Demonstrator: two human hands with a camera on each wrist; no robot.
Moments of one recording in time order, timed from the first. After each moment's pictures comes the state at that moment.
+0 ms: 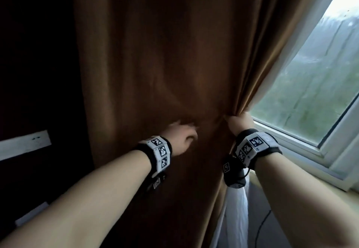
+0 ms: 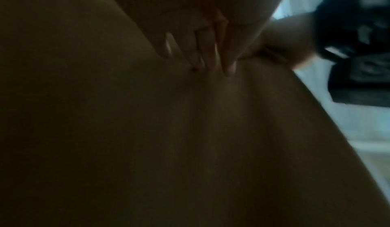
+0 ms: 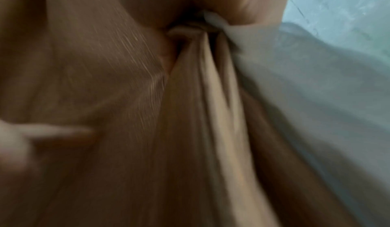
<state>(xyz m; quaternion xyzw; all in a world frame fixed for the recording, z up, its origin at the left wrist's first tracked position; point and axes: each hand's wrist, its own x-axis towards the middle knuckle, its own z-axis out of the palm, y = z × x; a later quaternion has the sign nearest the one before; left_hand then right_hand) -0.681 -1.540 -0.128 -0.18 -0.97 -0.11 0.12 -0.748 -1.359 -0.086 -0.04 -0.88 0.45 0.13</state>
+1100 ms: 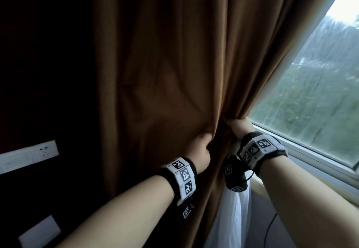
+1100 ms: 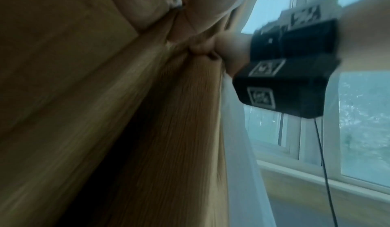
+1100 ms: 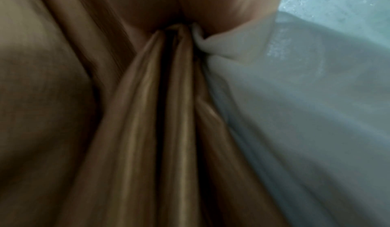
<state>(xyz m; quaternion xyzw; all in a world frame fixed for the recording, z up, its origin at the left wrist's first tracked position) -0.690 -1.534 -0.131 -0.04 -0.89 -0.42 0.16 -0.784 -1.427 -0.081 -0.01 -0.82 0.57 0.07</state>
